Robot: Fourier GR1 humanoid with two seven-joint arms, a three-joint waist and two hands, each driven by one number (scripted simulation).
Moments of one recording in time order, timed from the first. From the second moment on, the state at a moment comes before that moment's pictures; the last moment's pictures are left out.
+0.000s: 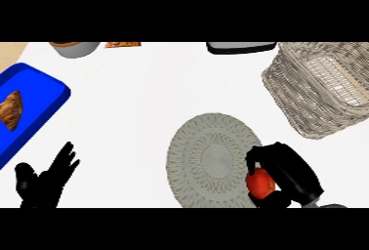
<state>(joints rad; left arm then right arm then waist) 0.21 0.23 0.03 -1.54 0.11 0.04 0.23 -0.02 -0.39 0.40 -1.71 0.83 0.14 -0.01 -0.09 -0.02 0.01</state>
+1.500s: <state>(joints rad) 0.11 0.22 0.00 -1.49 0.08 0.01 0.24 -0.38 -0.79 -0.54 -1.84 -0.14 0.34 0.57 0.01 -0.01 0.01</state>
